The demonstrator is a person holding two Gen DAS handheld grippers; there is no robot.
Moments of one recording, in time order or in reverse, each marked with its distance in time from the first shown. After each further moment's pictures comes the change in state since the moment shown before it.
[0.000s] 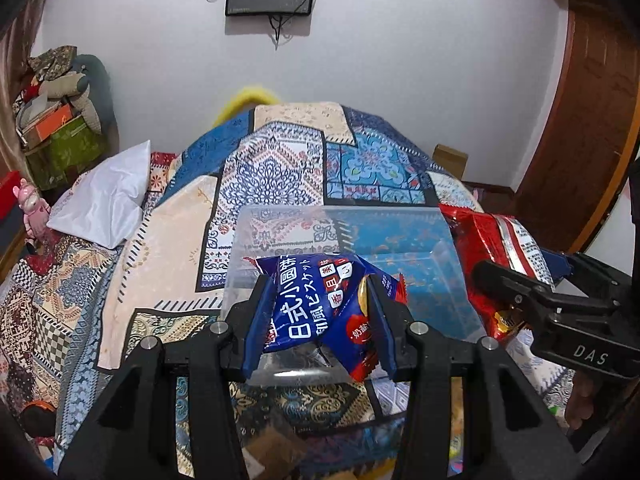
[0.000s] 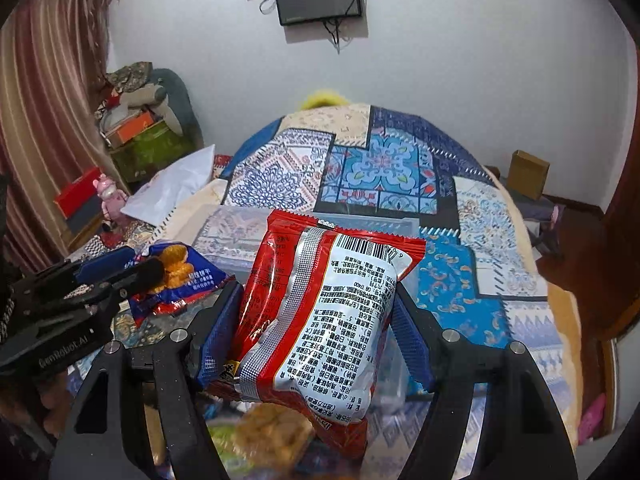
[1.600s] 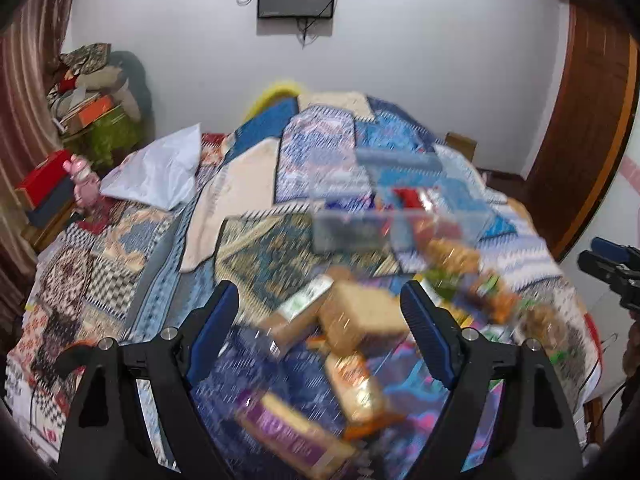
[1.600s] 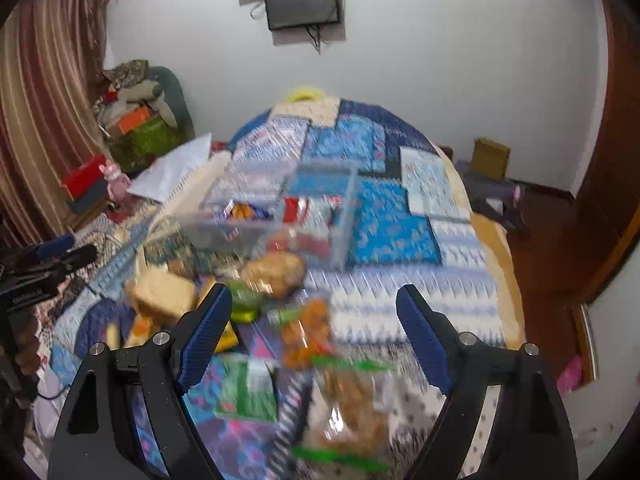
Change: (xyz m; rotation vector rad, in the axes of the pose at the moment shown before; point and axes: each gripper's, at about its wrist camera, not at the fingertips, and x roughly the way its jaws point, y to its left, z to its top) left arm -0.150 0.031 -0.104 -0.005 0.026 0.089; right arm -0.131 -0.007 -0.086 0.017 0.017 -0.077
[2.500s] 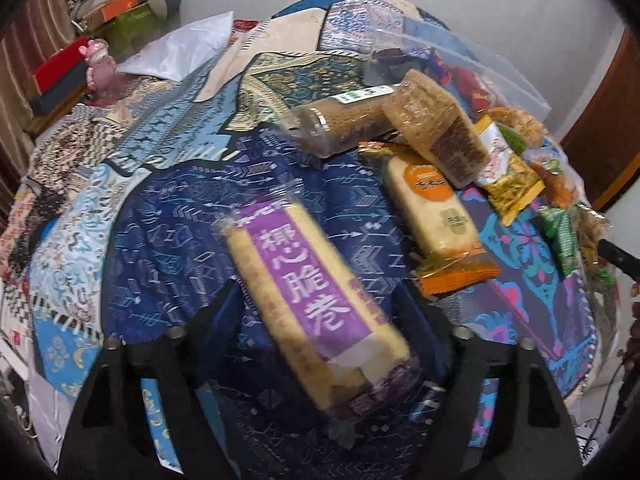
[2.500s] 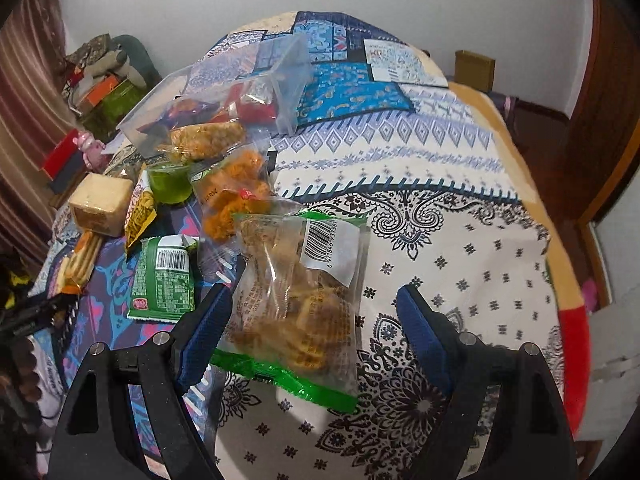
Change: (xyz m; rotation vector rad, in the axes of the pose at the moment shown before) left arm 0.047 0.024 -0.121 -0.165 0.260 -0.002; right arm 0.043 -0.048 -0.094 0.126 0.203 0.002
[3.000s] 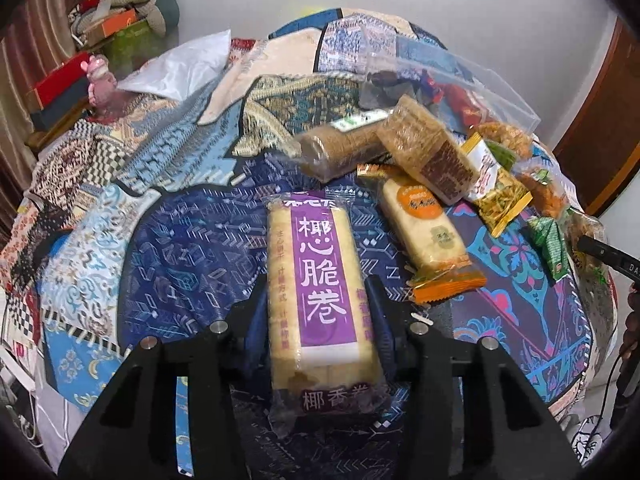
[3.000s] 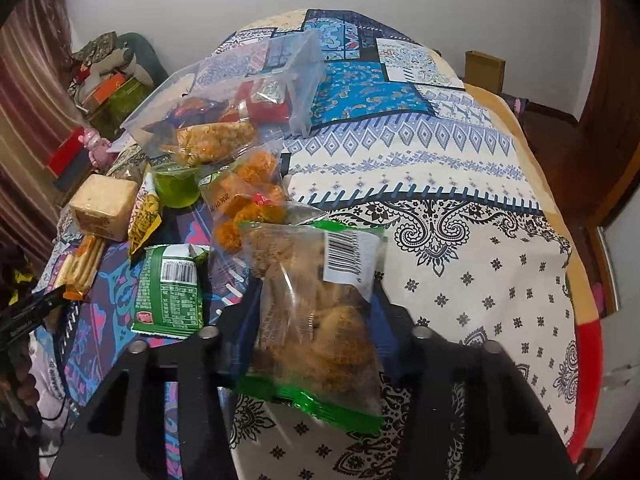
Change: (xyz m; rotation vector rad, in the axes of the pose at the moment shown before) left arm -0.021 0.004 0.004 0.025 -0.072 0.012; right arm 0.009 0.008 0.006 -0.015 0.000 0.032
